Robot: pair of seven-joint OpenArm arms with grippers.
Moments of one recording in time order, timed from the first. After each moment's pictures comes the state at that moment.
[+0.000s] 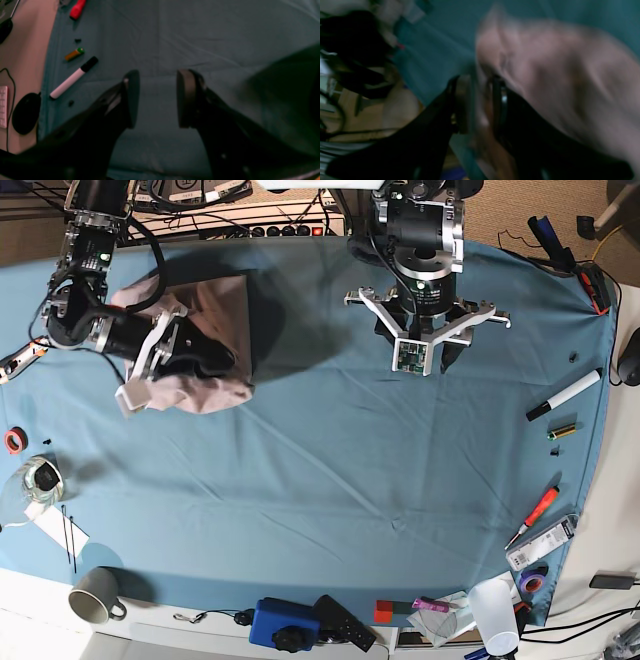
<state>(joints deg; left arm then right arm) 21.2 -1.8 34.4 132.5 36.0 15.1 66.1 -8.1 21.4 21.6 100.5 82.0 40.0 -80.3</state>
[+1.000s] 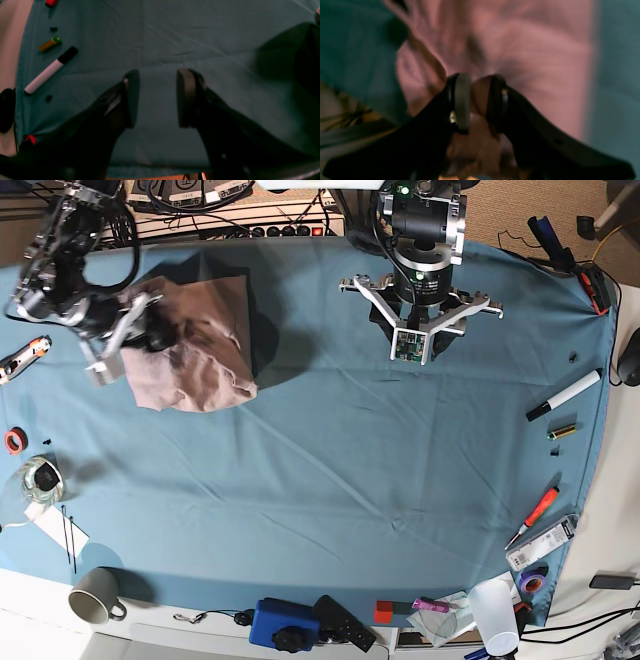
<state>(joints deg) 23.9 -2.1 33.9 132.4 30.4 15.0 63.1 -15.2 21.3 29.3 104.6 58.8 40.0 -80.2</state>
